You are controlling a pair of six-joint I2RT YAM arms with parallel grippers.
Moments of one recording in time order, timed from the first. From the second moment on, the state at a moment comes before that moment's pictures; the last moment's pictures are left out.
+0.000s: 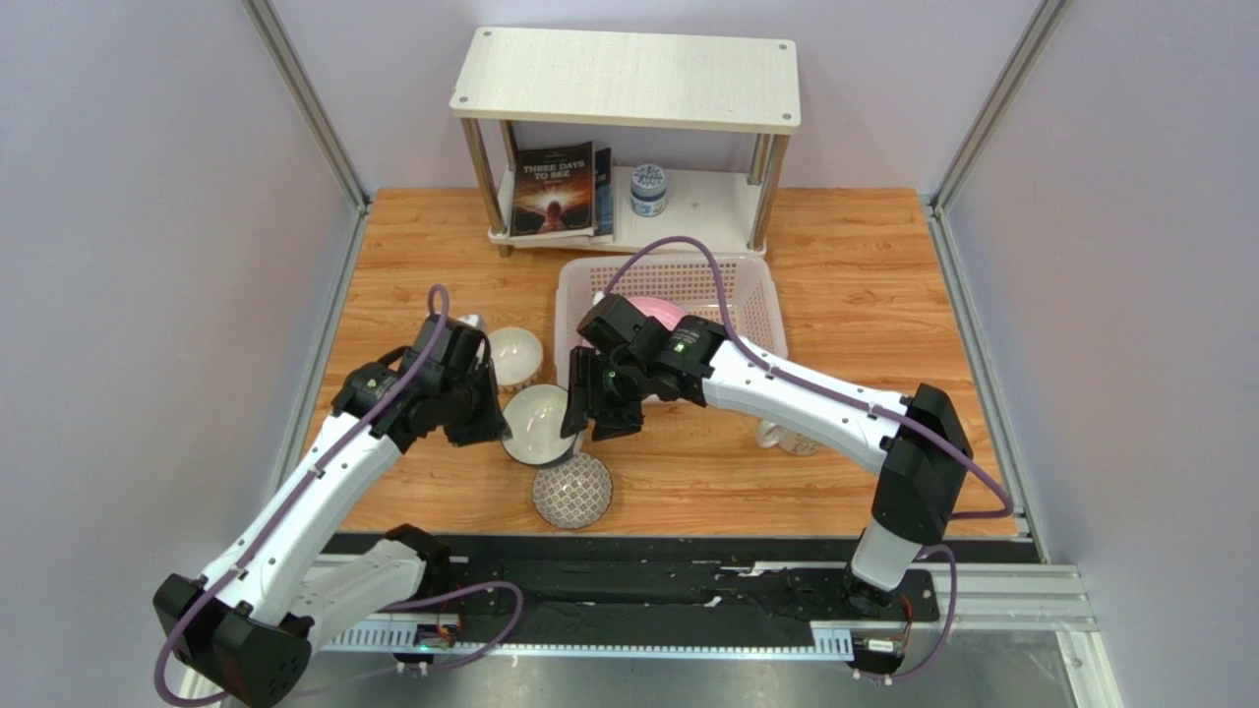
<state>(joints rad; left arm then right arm) -0.45 0.96 0.97 -1.05 0.03 -0.63 1.01 1.70 1.51 -0.76 -0.16 0.98</state>
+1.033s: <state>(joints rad) -0.46 0.88 1.13 -1.14 -0.12 -0.62 0.73 1.69 1.71 -1.06 -0.05 0.76</state>
